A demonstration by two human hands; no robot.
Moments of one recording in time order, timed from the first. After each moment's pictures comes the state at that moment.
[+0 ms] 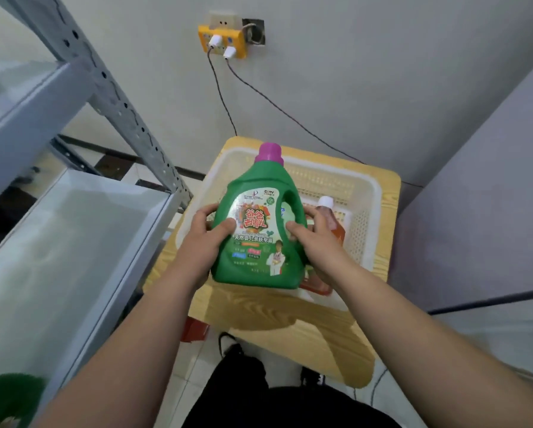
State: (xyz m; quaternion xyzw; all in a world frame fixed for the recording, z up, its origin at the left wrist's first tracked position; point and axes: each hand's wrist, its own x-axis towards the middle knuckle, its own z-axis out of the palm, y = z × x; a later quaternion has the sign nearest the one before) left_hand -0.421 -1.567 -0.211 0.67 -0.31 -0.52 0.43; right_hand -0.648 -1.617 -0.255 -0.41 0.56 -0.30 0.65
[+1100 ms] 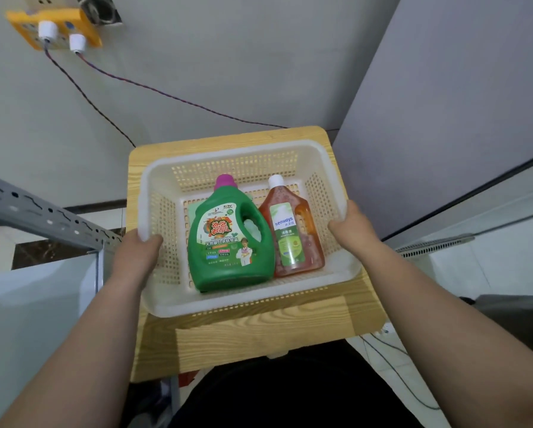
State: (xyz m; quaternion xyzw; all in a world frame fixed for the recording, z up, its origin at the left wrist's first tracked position) left_hand -0.314 -1.711 -0.295 0.77 -0.48 -0.40 0.13; right_hand -0.714 -1.602 -0.297 -0.33 0.86 -0.16 0.35
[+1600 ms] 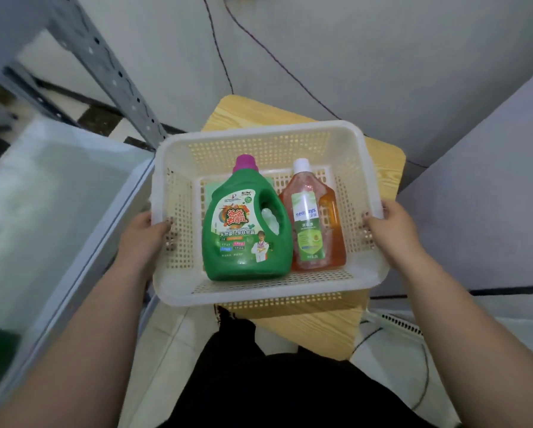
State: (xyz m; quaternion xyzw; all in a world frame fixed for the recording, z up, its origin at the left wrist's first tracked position) left_hand -0.347 -1.541 -0.269 0.82 -0.26 -0.39 0.32; right_hand -0.781 -1.638 -0.282 -0.50 0.73 -0.23 0.40
